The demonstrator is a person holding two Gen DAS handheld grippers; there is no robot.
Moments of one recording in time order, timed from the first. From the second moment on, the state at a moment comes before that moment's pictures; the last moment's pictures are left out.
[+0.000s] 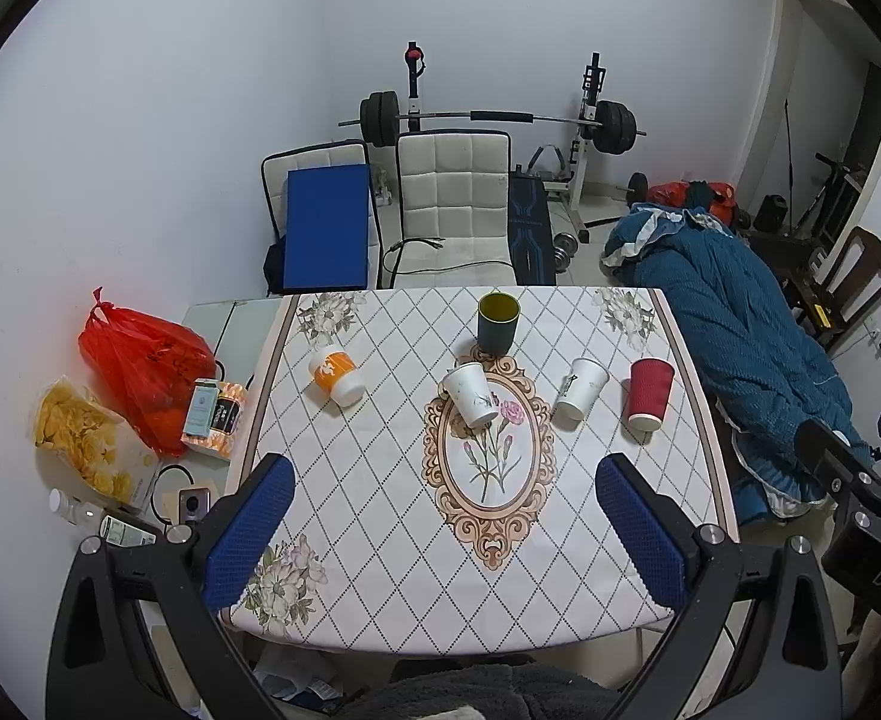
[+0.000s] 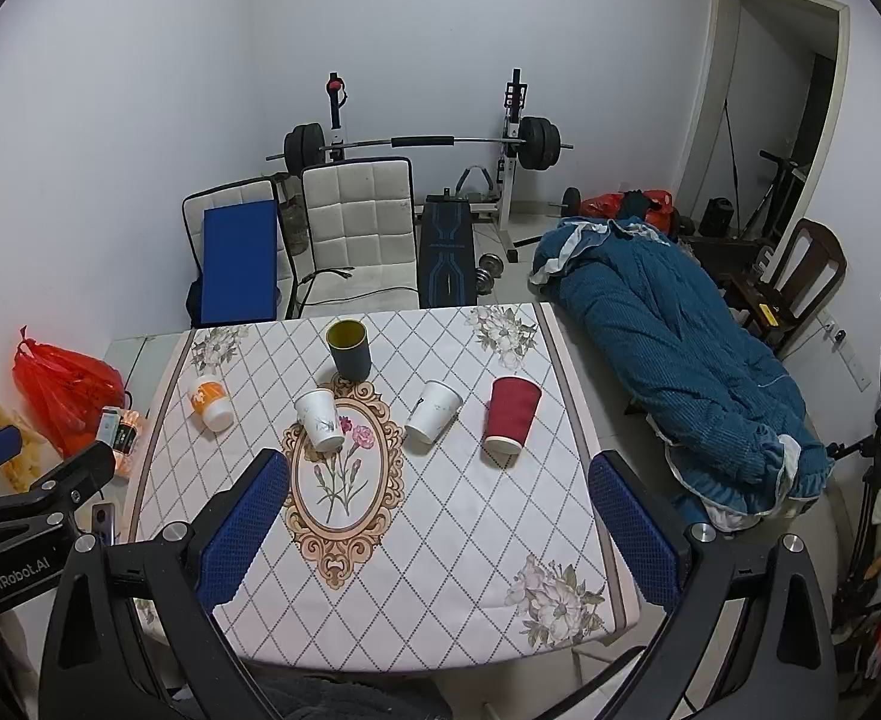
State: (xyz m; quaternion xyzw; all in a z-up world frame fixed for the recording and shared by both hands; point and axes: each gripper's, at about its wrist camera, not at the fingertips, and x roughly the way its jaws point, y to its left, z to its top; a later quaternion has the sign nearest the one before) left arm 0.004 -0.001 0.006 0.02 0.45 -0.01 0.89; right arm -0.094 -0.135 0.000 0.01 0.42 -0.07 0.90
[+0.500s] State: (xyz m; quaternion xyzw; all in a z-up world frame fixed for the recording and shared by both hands) left arm 0.004 0.001 0.007 0.01 0.45 -0.01 0.89; right arm -0.092 -0.128 -0.001 0.00 0.42 -0.07 0.90
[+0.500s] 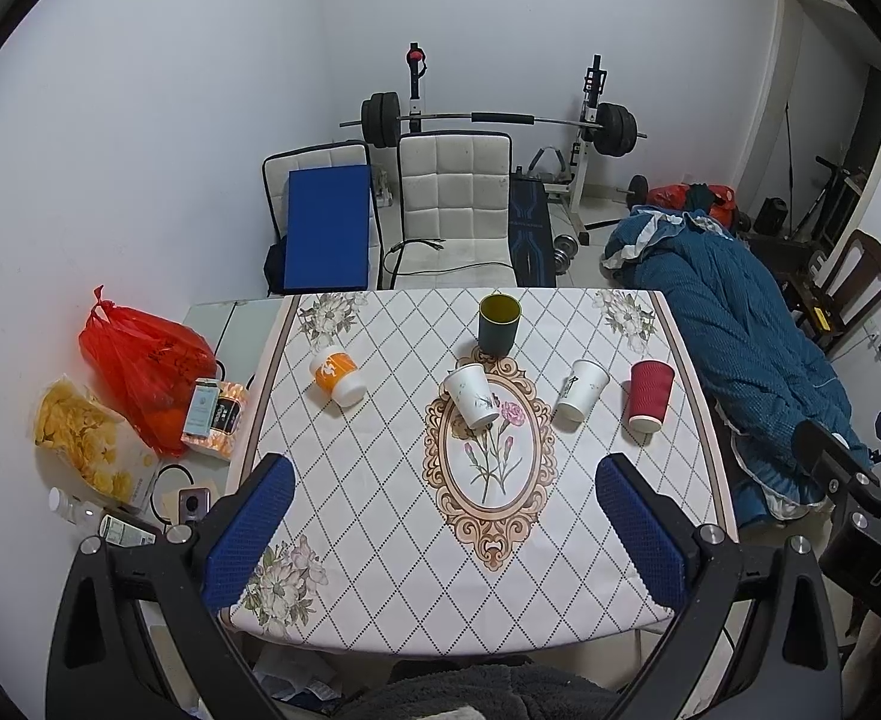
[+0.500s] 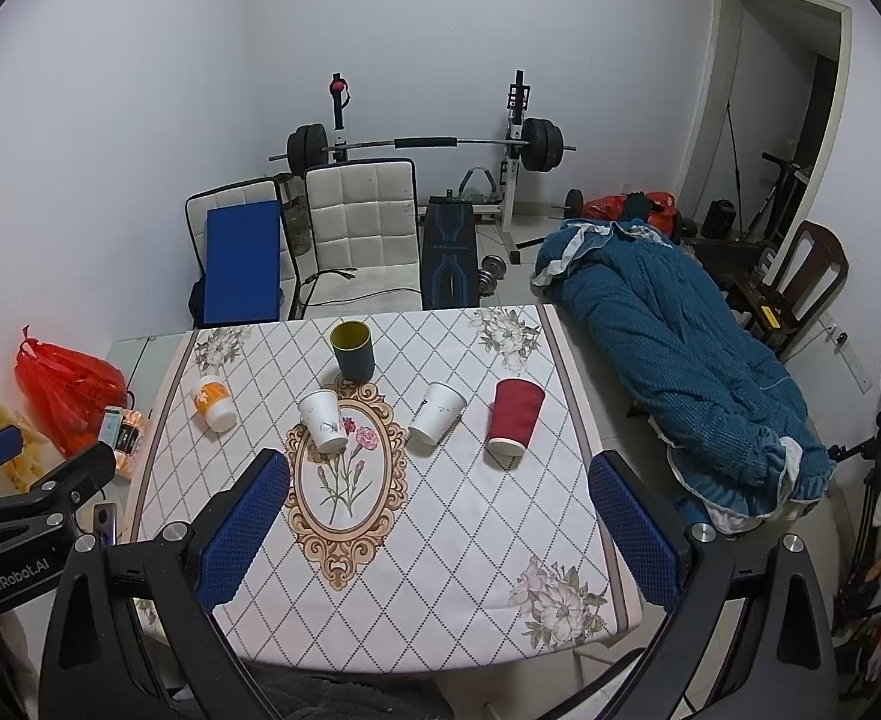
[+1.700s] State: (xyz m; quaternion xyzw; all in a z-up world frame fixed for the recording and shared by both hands) left arm 0.002 -0.005 0.013 0.01 0.44 -0.01 0.90; right arm -0.090 -0.120 0.000 0.01 0.42 -0.06 0.91
